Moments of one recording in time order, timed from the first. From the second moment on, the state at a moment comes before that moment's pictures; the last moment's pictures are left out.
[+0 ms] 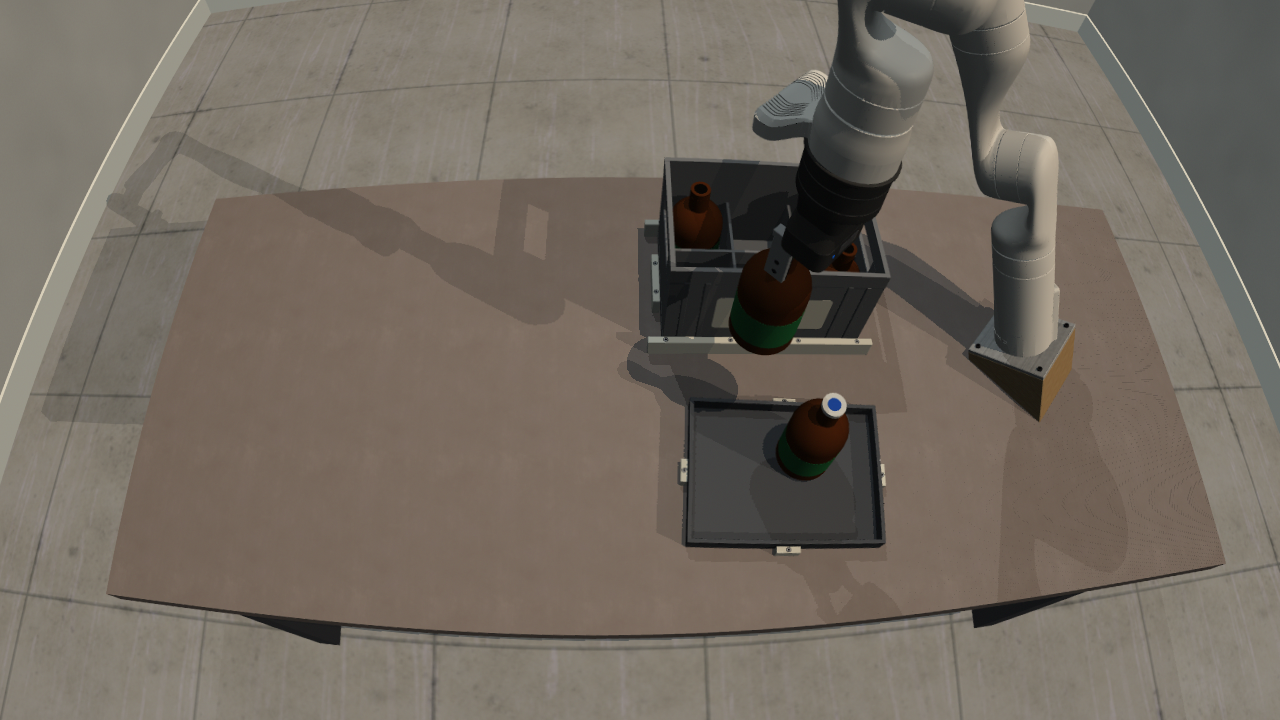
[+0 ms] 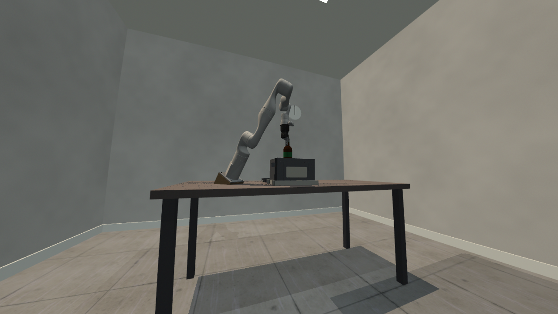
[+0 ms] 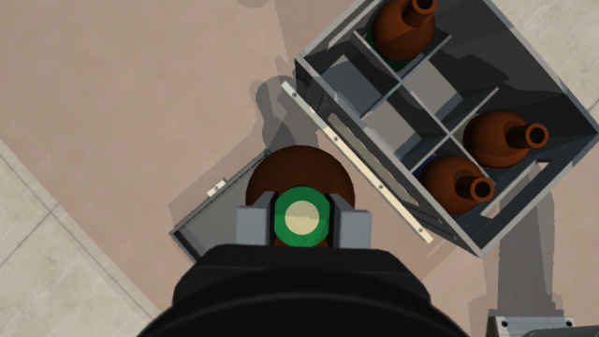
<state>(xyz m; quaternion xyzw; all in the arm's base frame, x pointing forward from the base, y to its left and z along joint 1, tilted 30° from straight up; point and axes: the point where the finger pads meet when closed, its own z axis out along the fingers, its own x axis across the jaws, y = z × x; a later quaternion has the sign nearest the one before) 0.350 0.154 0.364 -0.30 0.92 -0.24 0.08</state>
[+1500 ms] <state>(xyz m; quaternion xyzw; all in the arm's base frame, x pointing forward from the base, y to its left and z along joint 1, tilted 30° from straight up) 0.363 0.217 0.340 -0.30 0.92 -0.24 0.08</state>
